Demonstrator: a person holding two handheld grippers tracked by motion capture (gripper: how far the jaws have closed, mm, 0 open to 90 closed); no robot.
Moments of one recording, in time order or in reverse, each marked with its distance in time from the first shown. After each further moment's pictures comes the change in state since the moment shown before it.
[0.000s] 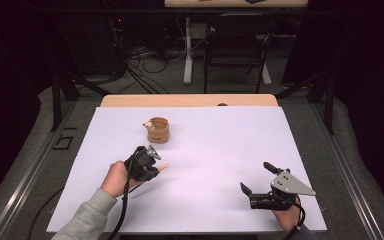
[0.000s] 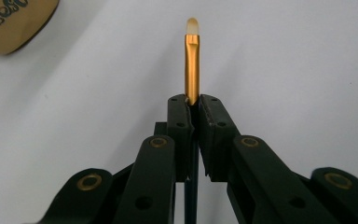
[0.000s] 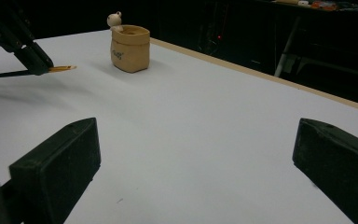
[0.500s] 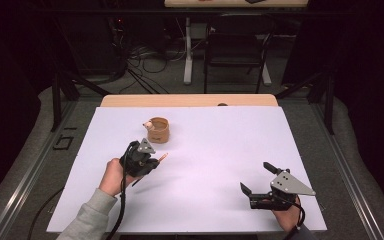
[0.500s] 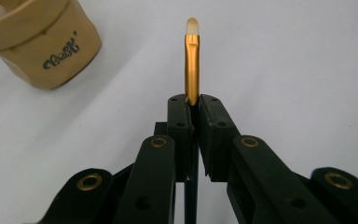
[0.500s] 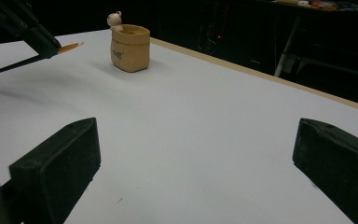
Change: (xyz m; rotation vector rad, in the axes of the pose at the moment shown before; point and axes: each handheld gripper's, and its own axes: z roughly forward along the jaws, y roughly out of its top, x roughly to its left) left arm 0.009 -0.003 -0.013 -0.169 0.032 -0.033; right arm 0.000 0.000 0.000 0.006 0.000 -0.003
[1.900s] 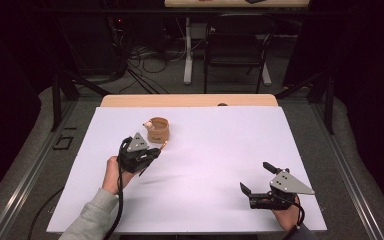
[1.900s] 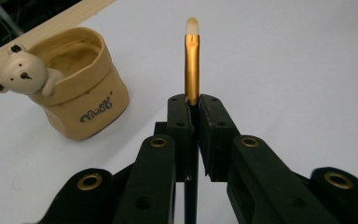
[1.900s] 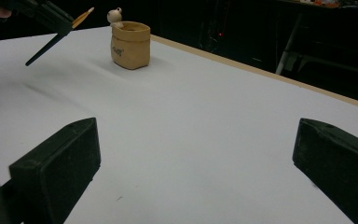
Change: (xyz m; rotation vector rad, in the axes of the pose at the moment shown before) left arm 0.010 -0.006 -0.002 -0.274 0.052 -0.019; right arm -0.001 -0.001 0.002 0.005 0.002 0.000
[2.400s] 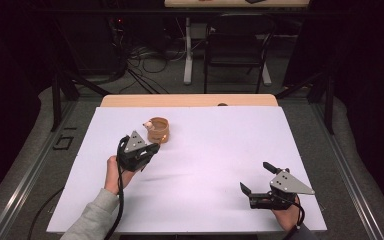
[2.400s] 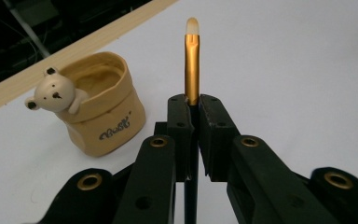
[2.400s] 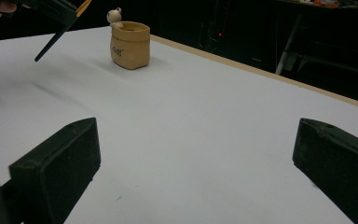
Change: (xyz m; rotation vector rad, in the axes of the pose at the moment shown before) left arm 0.001 0.000 -0.001 -0.095 0.057 -0.019; right arm 0.000 0.000 0.000 0.001 -0.001 0.000
